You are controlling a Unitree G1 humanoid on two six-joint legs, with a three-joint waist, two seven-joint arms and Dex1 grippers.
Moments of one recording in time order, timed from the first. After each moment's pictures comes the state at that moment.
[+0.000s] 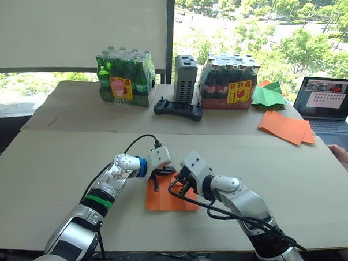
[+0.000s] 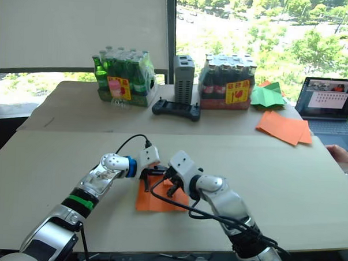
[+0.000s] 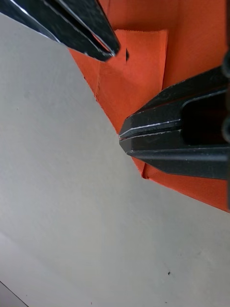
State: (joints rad) left arm -0.67 0.38 -0.32 0.45 0.02 0.15 -0.96; right arm -0.47 -0.33 0.39 -0.26 0.06 0.88 0.53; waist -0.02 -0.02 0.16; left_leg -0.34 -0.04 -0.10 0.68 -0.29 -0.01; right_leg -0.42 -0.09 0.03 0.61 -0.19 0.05
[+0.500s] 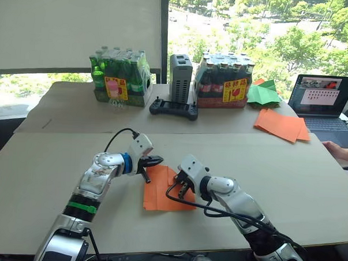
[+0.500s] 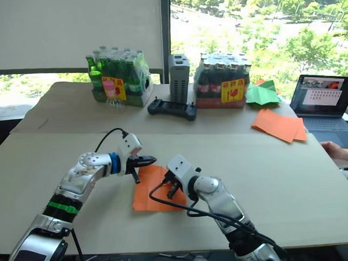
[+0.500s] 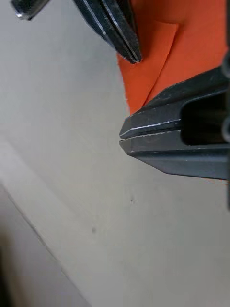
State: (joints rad) left arm -0.53 0.44 -0.02 0.09 -0.19 0.57 -0.85; right arm -0.47 -0.33 0.43 -0.15 0.01 0.73 0.55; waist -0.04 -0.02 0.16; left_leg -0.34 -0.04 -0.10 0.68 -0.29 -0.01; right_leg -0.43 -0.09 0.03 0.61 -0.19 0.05
